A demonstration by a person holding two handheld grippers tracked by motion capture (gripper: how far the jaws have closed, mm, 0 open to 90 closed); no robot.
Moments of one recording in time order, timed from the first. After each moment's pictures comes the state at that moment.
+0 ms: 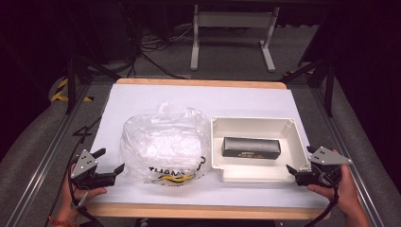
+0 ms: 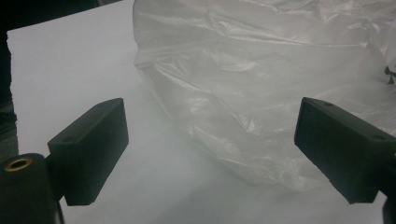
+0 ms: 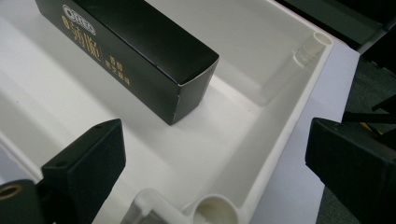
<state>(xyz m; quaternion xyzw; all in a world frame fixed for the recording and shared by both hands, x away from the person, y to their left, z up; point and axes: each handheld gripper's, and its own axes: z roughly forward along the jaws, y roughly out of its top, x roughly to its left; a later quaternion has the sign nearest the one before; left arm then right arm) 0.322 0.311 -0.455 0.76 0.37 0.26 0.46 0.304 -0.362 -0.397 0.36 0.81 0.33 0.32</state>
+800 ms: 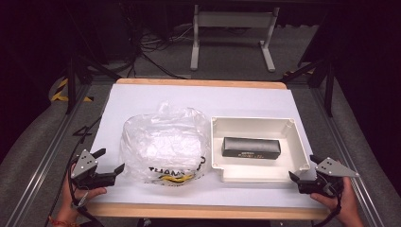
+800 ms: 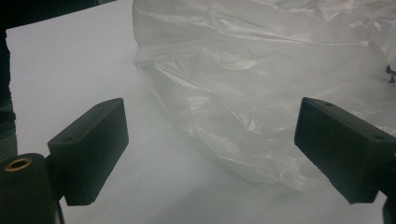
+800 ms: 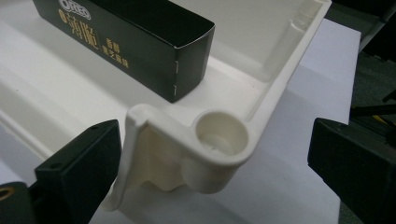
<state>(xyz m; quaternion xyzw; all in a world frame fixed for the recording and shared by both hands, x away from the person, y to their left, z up) 0.322 0.311 -0.455 0.76 0.37 0.26 0.46 0.288 -0.379 -0.428 0.39 0.78 0.38 0.32</state>
